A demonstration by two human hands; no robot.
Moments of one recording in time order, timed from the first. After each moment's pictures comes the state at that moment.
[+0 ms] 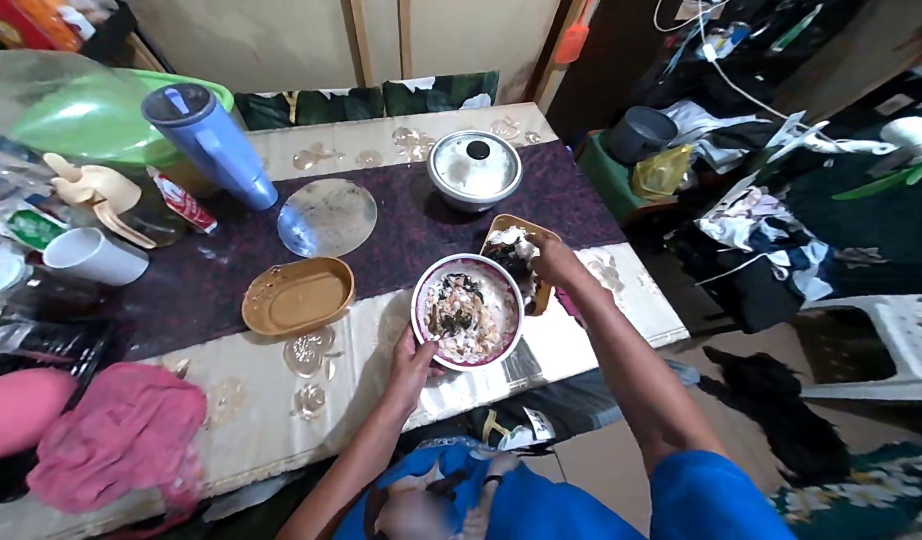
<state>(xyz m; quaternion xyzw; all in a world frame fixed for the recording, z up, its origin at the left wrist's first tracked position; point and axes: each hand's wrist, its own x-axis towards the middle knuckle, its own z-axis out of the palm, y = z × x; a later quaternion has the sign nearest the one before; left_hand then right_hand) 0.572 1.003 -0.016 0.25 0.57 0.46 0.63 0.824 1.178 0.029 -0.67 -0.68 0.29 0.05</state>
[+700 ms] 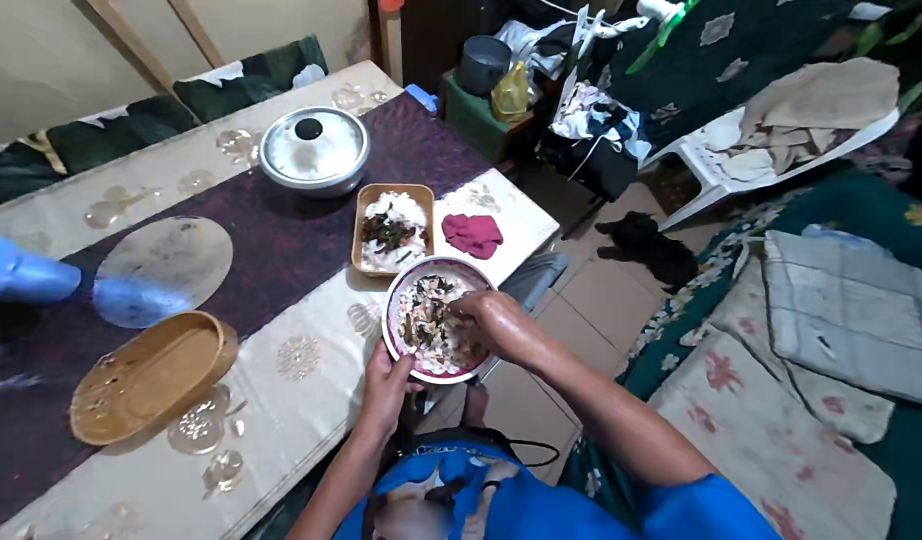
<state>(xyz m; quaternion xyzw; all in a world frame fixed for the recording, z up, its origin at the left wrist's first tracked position) 0.652 0.959 -0.007 0.35 0.53 0.33 0.70 0.857 0.968 0.058 -0.62 -0.71 0.31 0.10</state>
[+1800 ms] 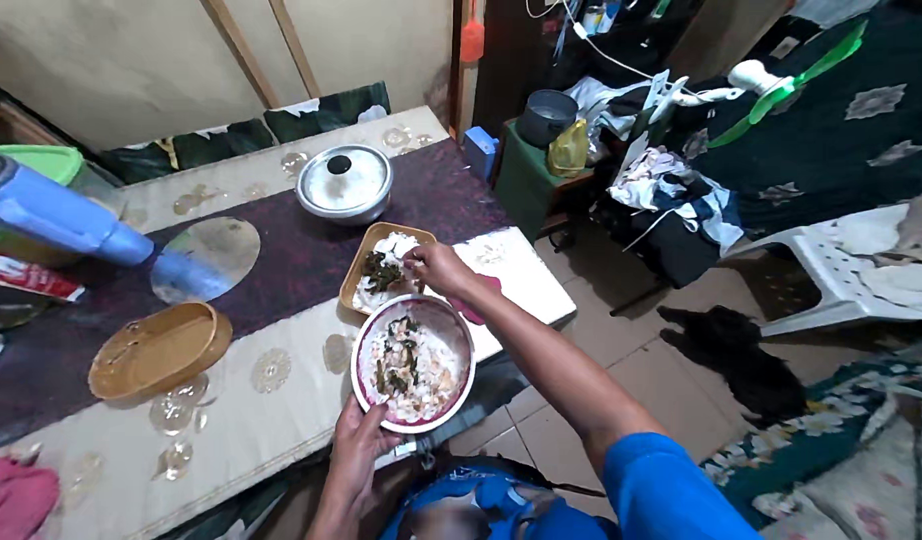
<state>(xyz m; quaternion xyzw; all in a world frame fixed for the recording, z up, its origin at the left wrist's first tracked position) 0.739 0.945 0.007 0.20 0.62 0.46 0.61 0.907 1.153 0.048 -0.49 -0.74 0.42 0.16</state>
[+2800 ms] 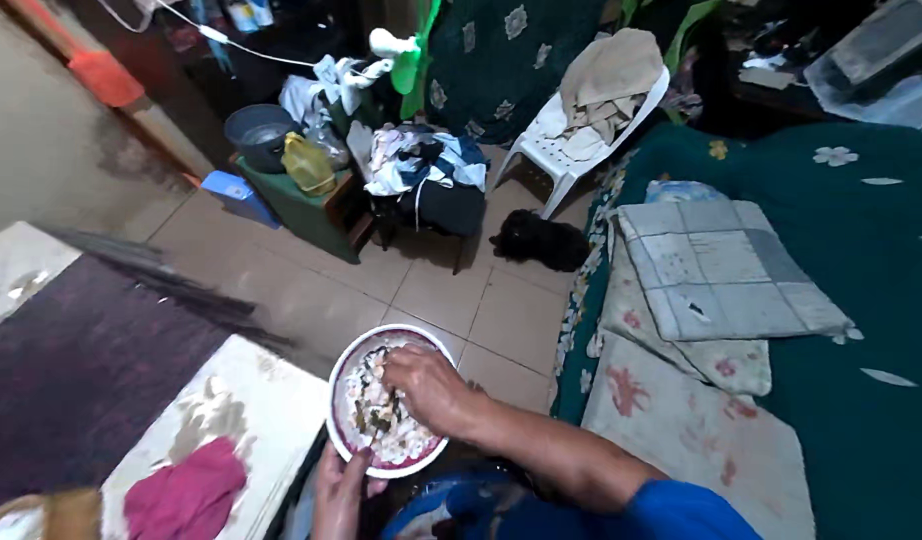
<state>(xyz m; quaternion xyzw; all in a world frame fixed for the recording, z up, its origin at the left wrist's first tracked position) 1.076 1.003 -0.031 0.43 0.52 0.22 0.71 1.273 0.984 0.001 -0.65 -0.66 0.28 0.26</state>
